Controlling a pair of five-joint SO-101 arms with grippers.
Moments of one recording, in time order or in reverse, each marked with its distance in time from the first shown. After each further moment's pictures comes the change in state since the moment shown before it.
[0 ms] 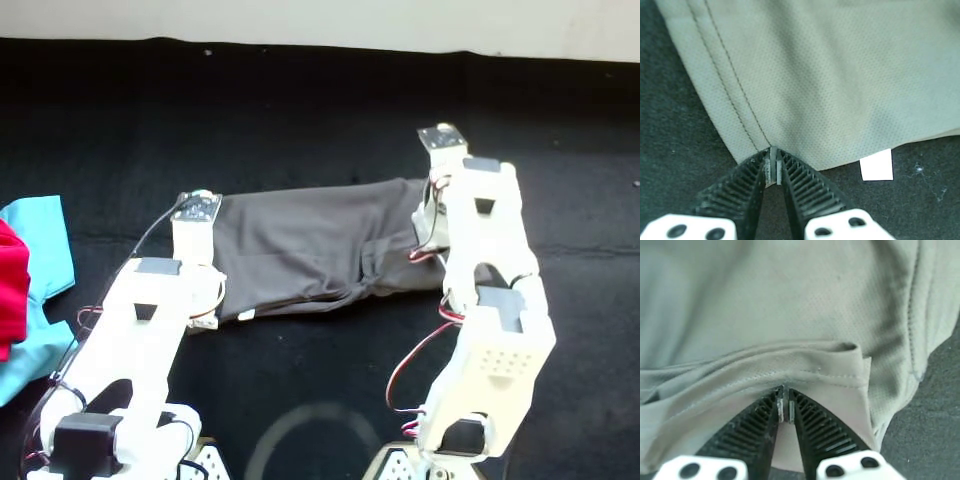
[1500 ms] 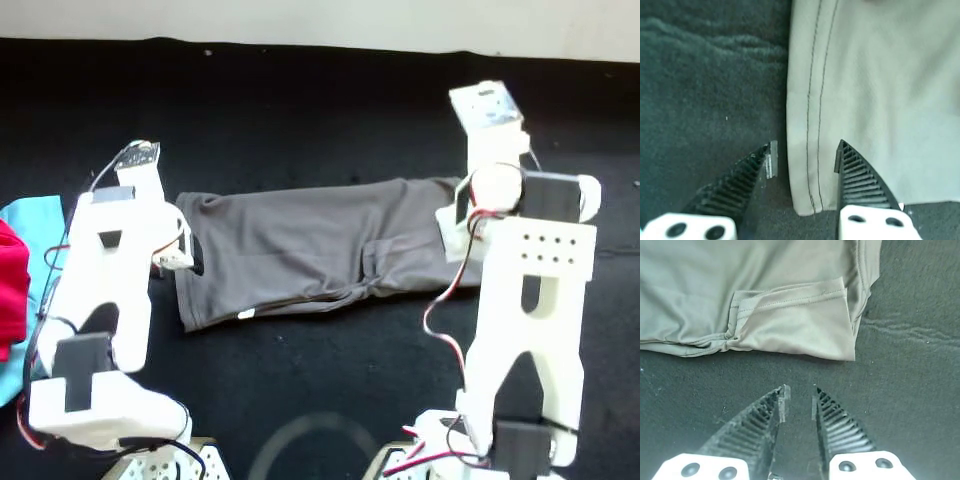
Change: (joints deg) left arm -11.9 22.2 -32.2 12.9 4.3; right arm -0.4 -44.7 4.0 26.6 0.0
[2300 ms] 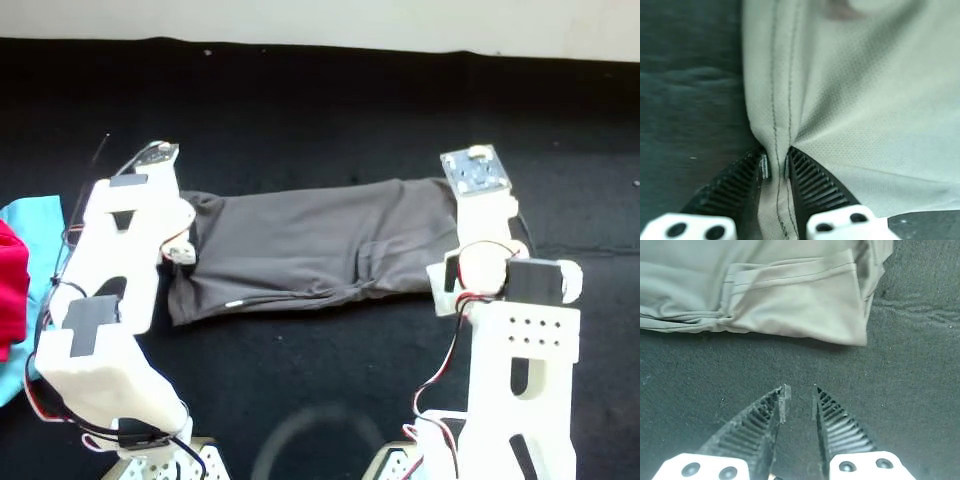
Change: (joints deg) left arm -2.6 13.5 -8.8 0.9 -2.9; right arm -0.3 -22.1 29.7 -11.0 0.0
